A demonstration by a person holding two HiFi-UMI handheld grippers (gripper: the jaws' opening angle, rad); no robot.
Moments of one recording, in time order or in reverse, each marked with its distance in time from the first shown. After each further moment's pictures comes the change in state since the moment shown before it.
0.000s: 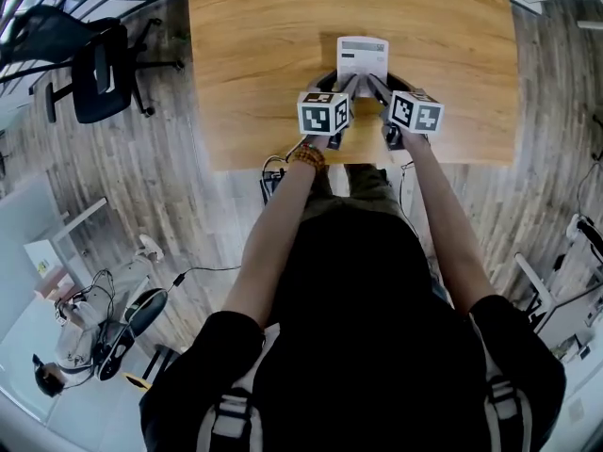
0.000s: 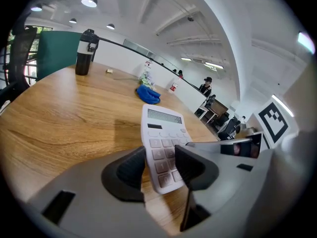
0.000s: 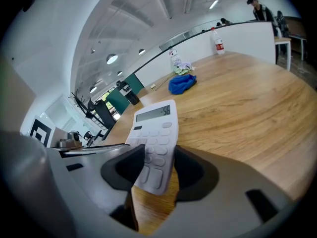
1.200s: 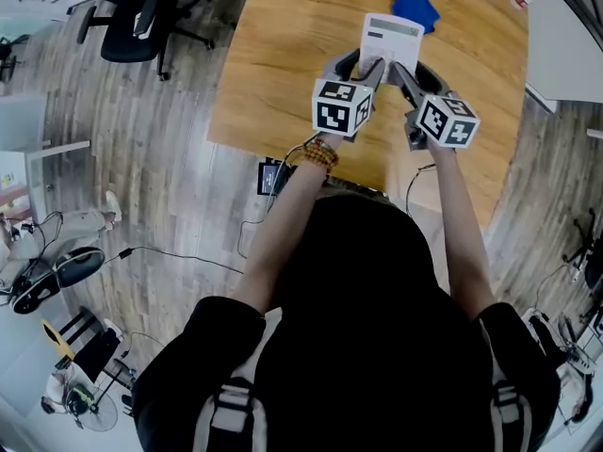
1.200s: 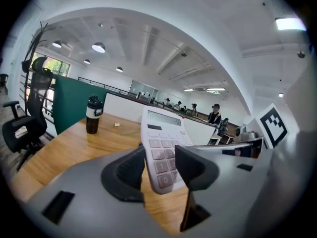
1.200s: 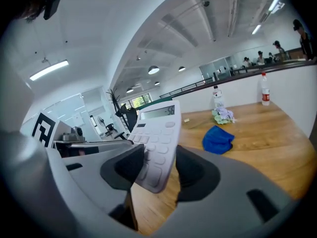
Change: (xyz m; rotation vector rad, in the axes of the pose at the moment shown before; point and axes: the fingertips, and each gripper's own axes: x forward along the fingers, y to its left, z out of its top) left arm -0.074 -0.059 0.148 0.080 -0.435 0.146; right arm -0.060 0.074 0.140 -0.389 -0.183 0.274
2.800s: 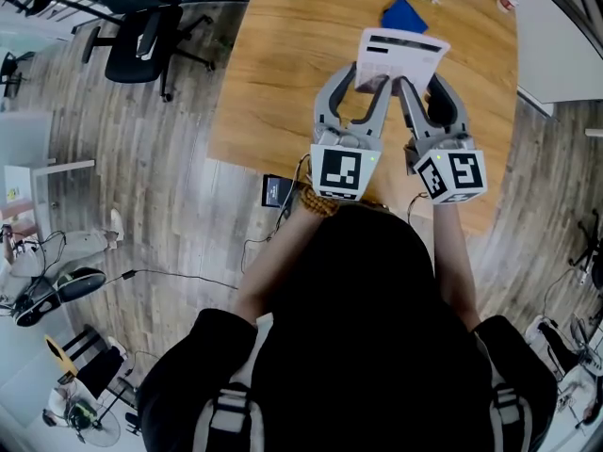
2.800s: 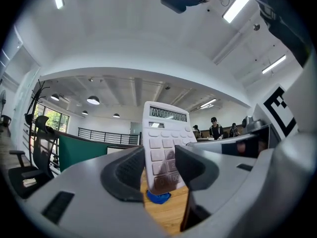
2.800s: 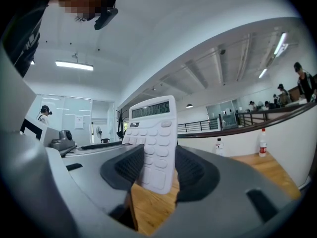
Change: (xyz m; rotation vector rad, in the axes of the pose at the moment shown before) left arm -0.099 -0.084 0.121 0.324 -0.492 0.061; right arm -0.101 0.084 0.105 -0.275 -0.406 -0.017
